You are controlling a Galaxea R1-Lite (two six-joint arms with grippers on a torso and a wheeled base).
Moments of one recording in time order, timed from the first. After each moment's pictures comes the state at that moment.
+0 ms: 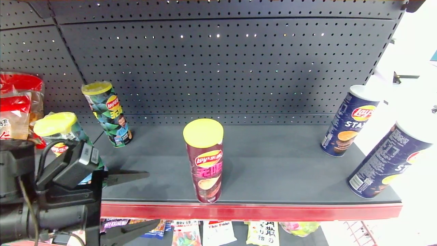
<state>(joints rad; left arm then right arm) -0.25 1.31 -0.37 -0.47 -0.78 0.33 0.21 0.24 -0.25 0.15 0.19 -0.14</state>
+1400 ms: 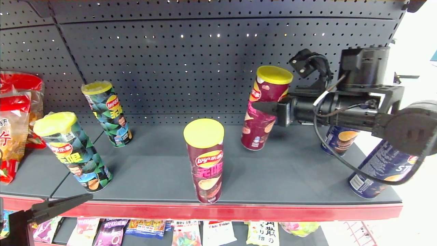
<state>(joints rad) -0.23 0.85 -0.22 -0.32 -0.51 0.29 0.48 1.77 -1.16 -0.40 0.30 -0.14</state>
